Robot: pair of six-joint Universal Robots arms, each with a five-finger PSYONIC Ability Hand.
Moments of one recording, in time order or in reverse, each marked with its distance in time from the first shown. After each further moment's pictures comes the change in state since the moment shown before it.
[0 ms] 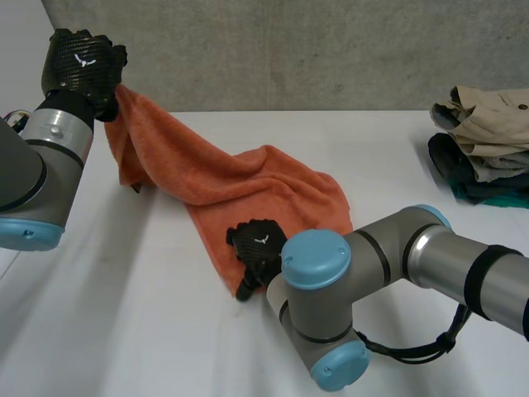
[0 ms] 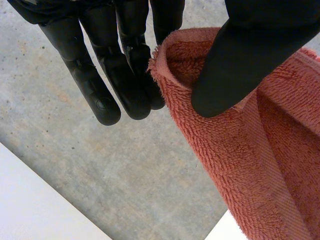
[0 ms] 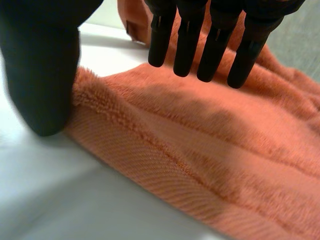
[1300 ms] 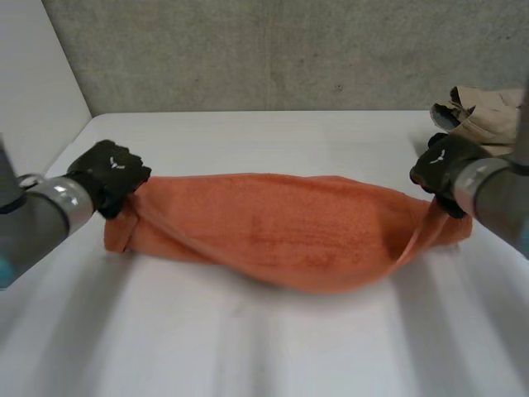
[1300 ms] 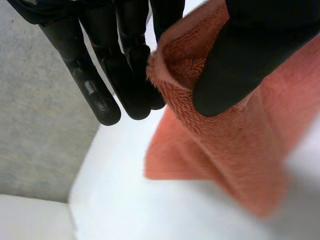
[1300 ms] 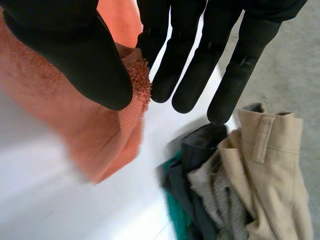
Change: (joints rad) left arm 0.066 -0.057 -0.007 -0.536 0.151 0.394; right arm -0.513 -0.445 -0.018 0.622 0.029 -0.932; left_hand 0.000 0.001 0.001 0.000 0.000; right_hand 0.613 0.673 0.678 0.680 0.731
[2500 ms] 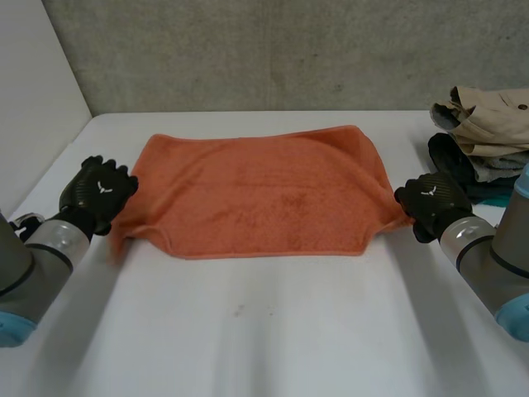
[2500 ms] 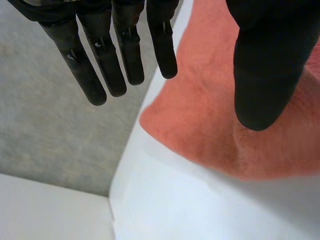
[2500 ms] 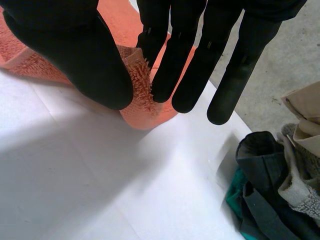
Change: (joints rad) left arm 0.130 0.019 -0.421 0.584 0.101 -0.017; right arm -0.116 -0.009 0.495 -0.644 -0.239 0.347; left_hand -0.607 -0.666 -0.659 -0.679 -0.632; right_hand 0.000 0.003 0.003 0.002 0.002
